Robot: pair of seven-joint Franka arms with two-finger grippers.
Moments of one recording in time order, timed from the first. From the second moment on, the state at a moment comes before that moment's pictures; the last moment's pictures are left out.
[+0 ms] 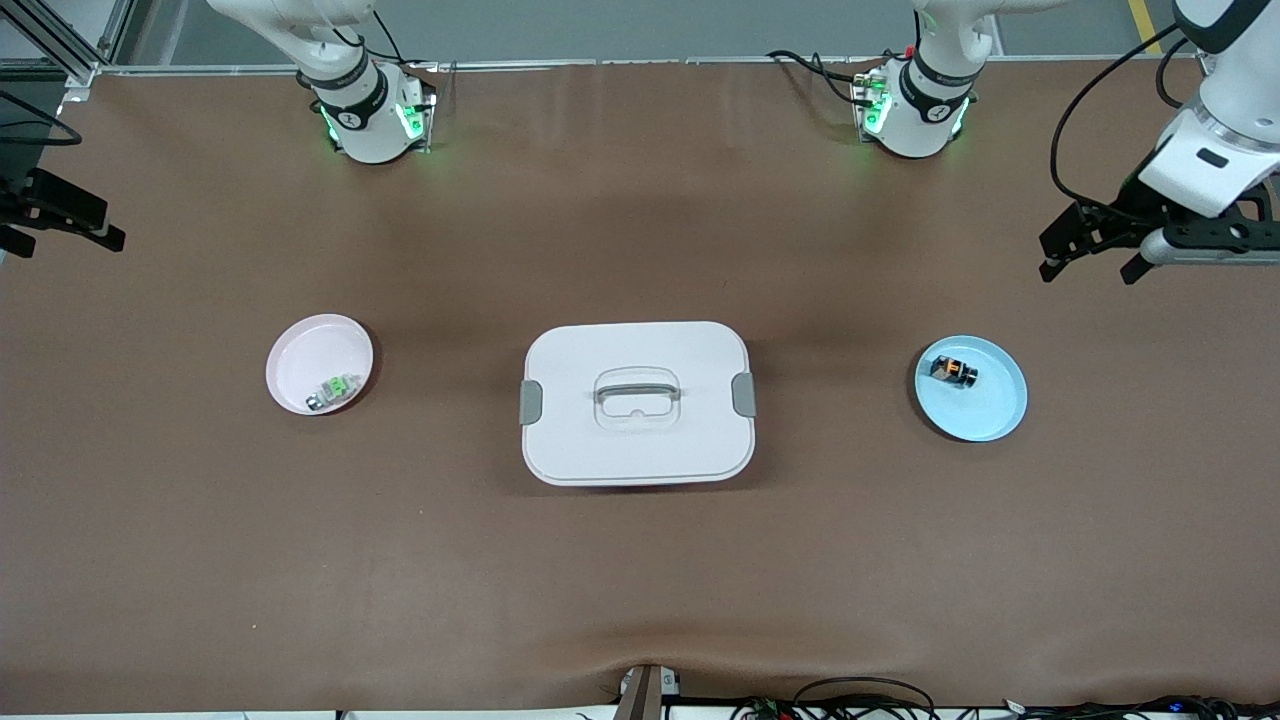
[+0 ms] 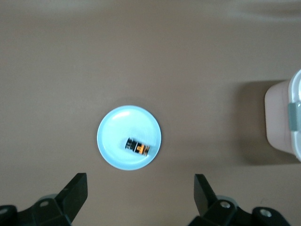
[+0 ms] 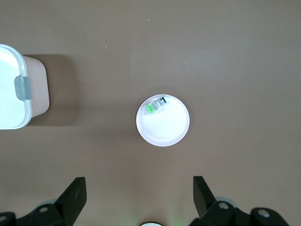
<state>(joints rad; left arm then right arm) 0.03 -0.21 -0.08 -2.00 -0.06 1.98 0.00 -0.08 0.06 0.01 -1.37 0.07 1.37 -0.08</state>
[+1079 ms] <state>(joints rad) 0.03 0.04 -0.08 -1.63 -0.03 1.74 -0.04 -0.06 0.06 0.00 -1.37 0.04 1.39 -0.13</state>
